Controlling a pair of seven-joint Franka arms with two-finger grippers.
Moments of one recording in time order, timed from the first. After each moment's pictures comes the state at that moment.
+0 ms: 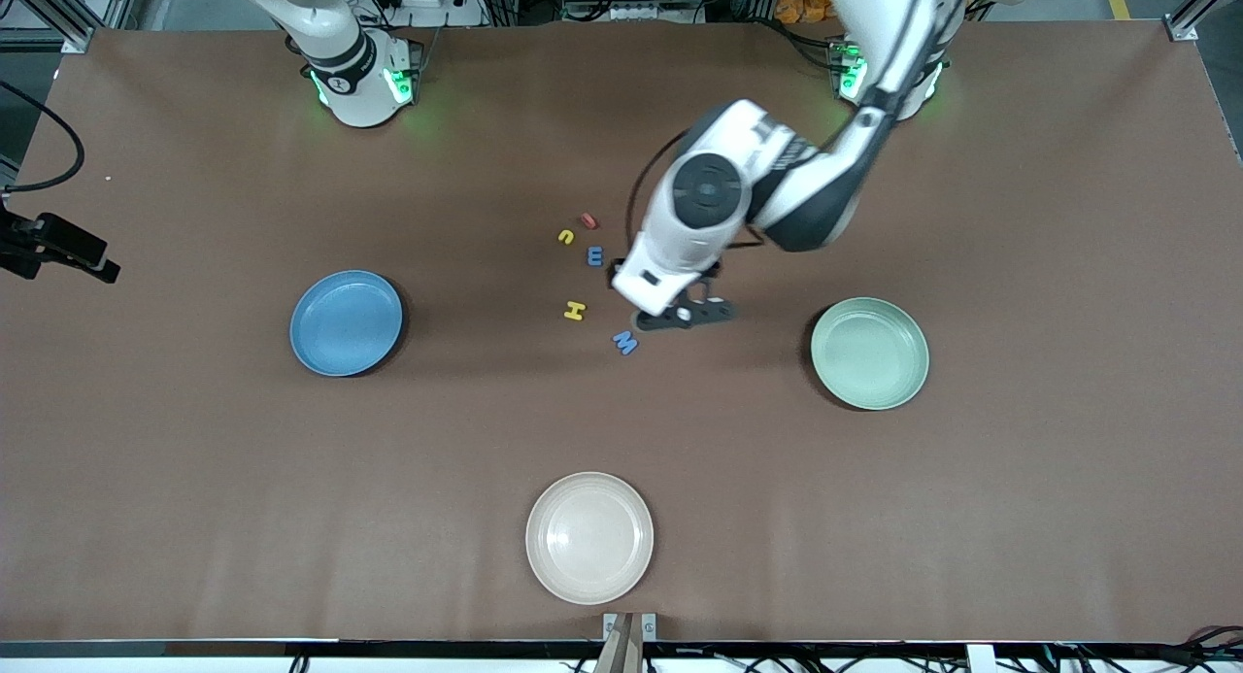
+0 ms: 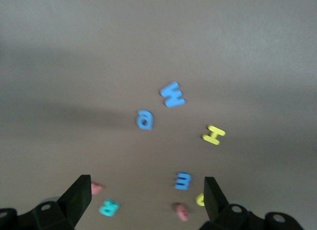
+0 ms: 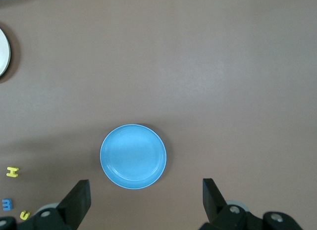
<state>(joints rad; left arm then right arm) -0.73 0.58 -0.05 -1.46 -0.17 1.99 -0.92 -0.01 0.04 -0.12 -1.60 0.06 1.69 -0.05</state>
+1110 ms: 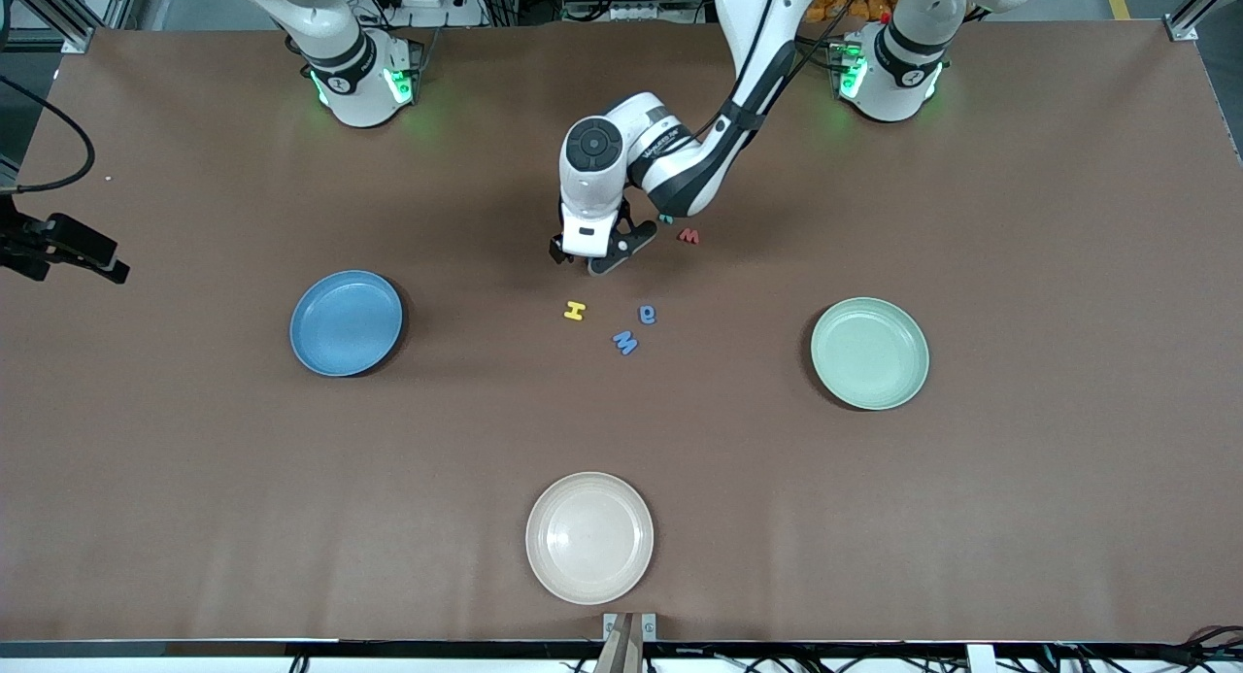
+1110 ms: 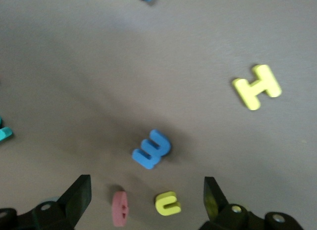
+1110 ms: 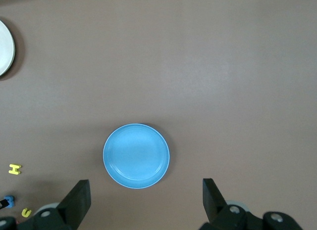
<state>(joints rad) -0.97 0.68 -0.05 -1.67 -0.17 2.36 -1.57 -0.01 0.04 -0.10 -1.60 0.06 1.69 -0.05</state>
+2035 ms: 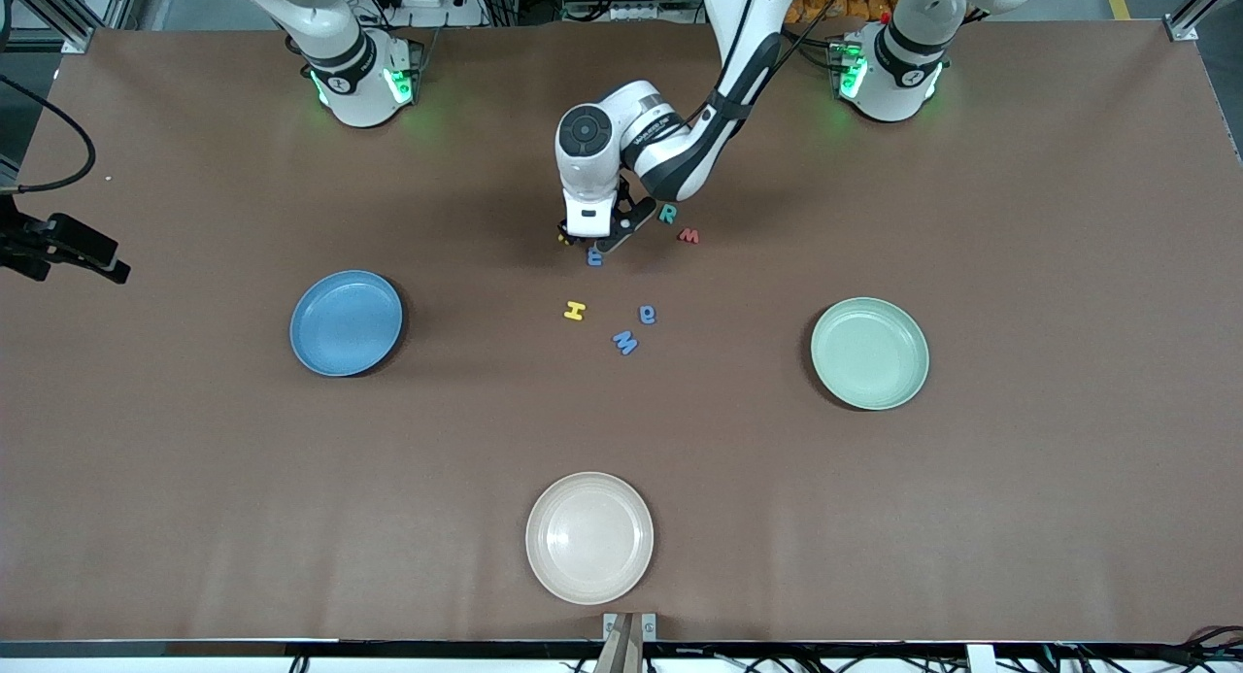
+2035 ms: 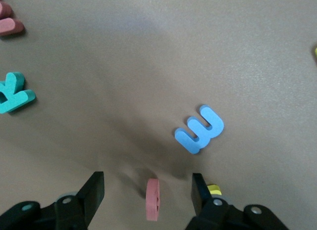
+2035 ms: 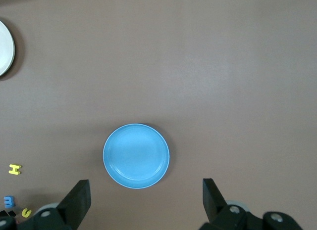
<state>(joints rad) -1.02 0.68 -0.05 -1.73 -0.17 2.36 -1.67 -0.01 0.04 -0.10 -1.60 0.06 1.69 -0.05</state>
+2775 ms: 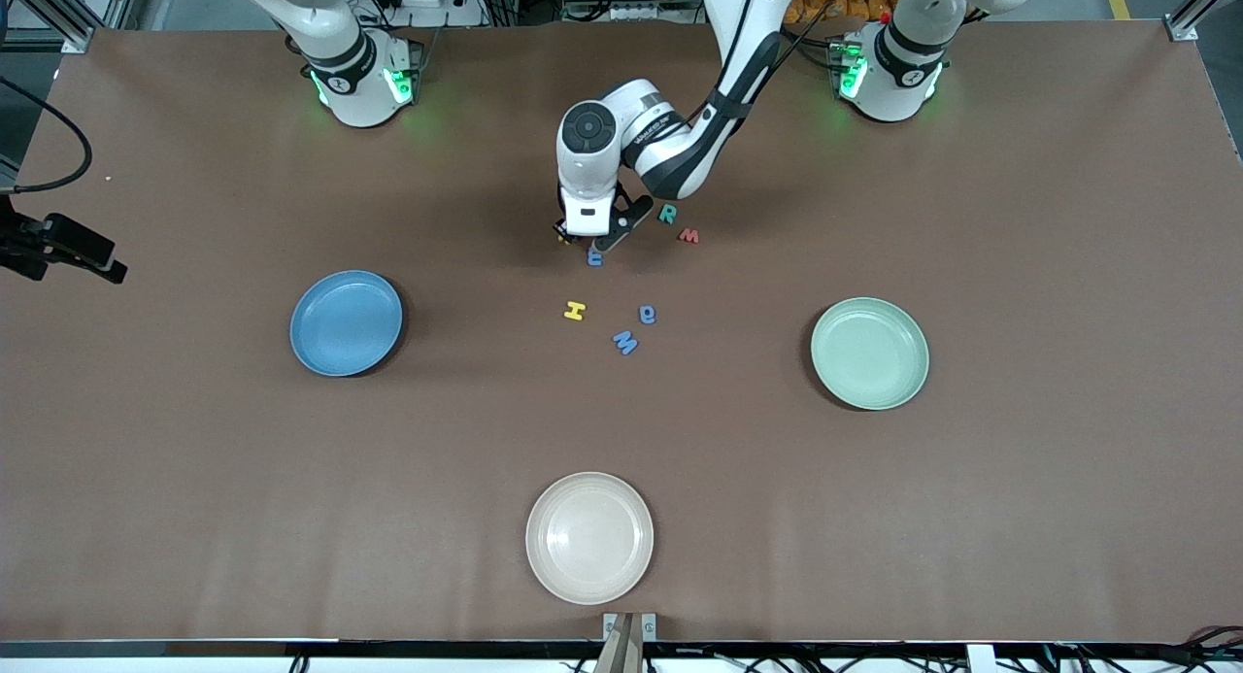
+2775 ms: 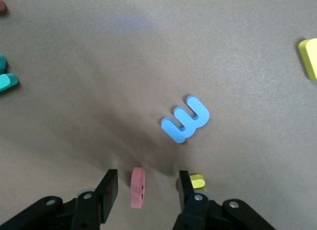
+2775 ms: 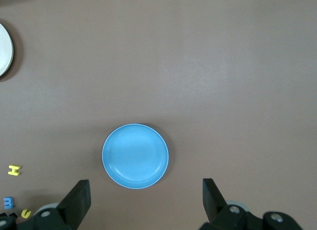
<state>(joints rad) -1.03 0.68 -0.05 -1.73 -0.21 2.42 -1.69 -0.03 0.04 -0.09 -1.60 0.06 1.69 -0.05</state>
